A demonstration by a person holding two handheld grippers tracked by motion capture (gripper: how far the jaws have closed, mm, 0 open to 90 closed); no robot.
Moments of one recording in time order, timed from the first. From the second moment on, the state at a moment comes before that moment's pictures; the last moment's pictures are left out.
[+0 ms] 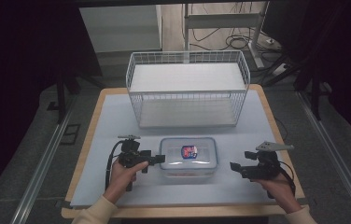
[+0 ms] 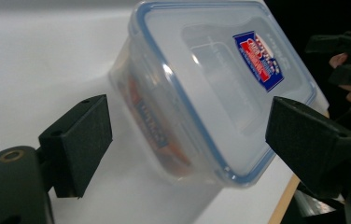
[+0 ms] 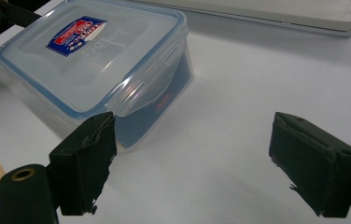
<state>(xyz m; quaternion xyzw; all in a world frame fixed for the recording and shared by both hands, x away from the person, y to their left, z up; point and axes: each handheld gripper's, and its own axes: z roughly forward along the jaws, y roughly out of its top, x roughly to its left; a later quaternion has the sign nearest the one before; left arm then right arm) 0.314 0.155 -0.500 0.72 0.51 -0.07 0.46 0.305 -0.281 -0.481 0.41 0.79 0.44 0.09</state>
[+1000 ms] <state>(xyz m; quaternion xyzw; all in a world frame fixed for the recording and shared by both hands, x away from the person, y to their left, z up) 0.324 0.140 -0.518 0.71 0.51 -0.15 0.46 0.317 -0.259 -0.473 0.40 0.80 0.43 0.07</state>
